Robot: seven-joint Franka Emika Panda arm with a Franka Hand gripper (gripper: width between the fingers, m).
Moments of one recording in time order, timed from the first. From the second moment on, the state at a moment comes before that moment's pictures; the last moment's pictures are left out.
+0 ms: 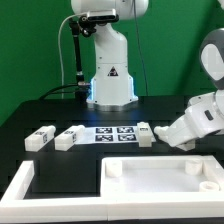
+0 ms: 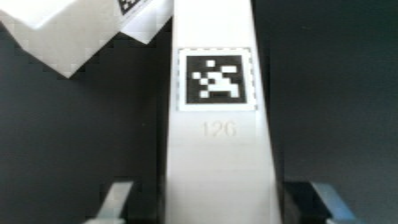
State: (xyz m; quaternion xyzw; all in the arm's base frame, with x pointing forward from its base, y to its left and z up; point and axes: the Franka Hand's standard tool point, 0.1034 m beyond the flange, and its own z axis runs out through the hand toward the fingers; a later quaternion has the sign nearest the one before) arm 0.455 0.142 0.036 0.90 0.22 -0.38 0.07
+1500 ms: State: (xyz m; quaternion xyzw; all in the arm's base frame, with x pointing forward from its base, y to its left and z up) arm 0.584 0.091 0.163 0.97 0.23 0.03 -0.01
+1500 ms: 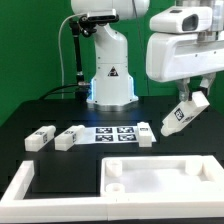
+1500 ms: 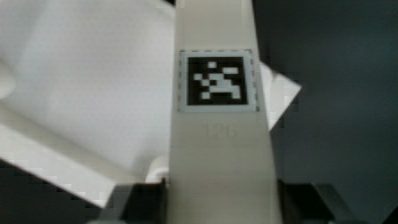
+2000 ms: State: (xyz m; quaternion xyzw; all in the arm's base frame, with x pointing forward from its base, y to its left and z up) arm 0.648 0.061 0.223 0.97 0.18 0.15 -0.05
